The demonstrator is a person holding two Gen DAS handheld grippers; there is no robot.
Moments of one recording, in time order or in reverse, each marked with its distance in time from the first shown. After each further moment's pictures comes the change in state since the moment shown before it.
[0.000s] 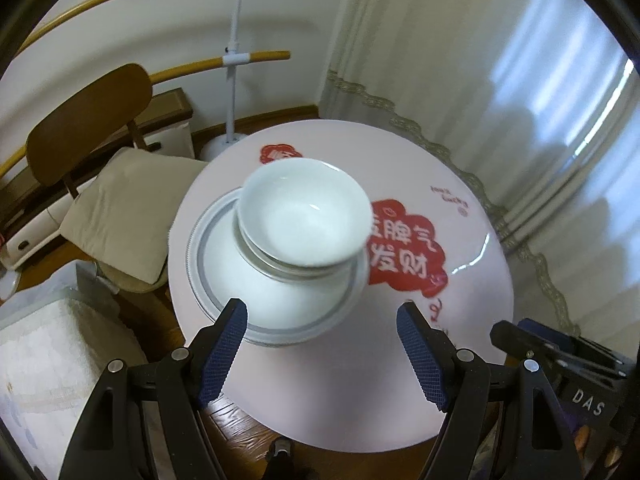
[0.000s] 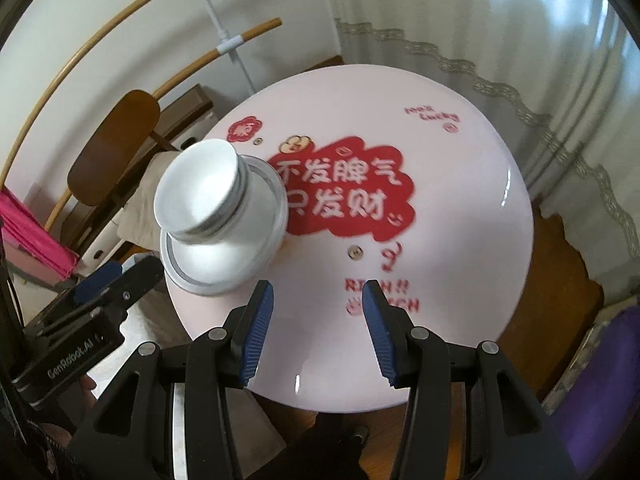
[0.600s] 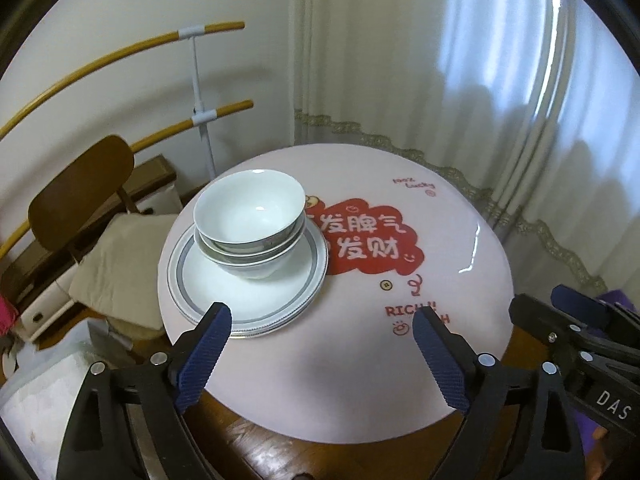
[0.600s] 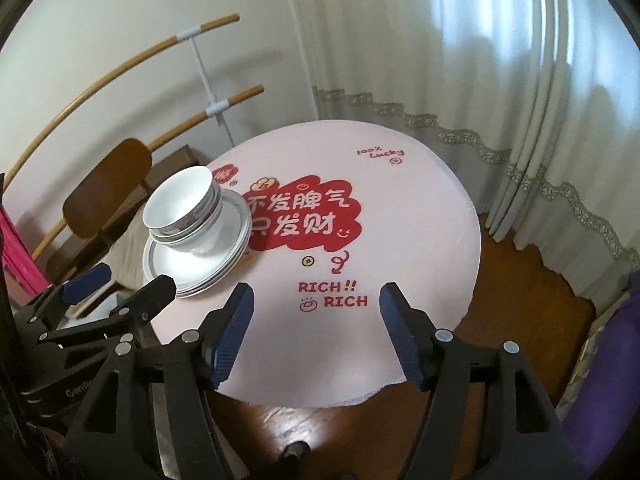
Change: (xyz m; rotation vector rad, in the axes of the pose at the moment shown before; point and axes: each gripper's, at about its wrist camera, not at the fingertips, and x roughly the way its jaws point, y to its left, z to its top) left arm -0.018 -0.060 -0.094 0.227 -0.189 0.042; right arm -0.036 -0.031 -0.078 0.018 -0.301 -0.062
